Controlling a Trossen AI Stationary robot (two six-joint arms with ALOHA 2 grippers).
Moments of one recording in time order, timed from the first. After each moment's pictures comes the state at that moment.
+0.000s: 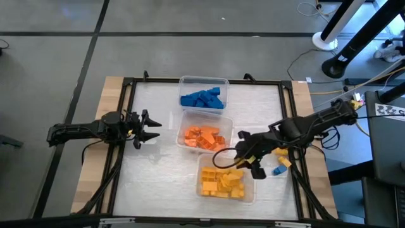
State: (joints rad) left arm 0.10 0.04 0.01 0.03 0.11 -0.21; right arm 0.39 1.40 1.42 -0.87 -0.10 0.26
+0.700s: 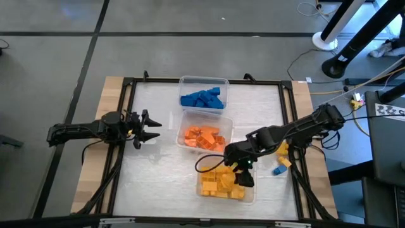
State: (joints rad) left arm 0.10 0.04 0.01 0.03 0.11 -0.21; right arm 0.36 1.61 1.41 -0.86 -0.39 0.49
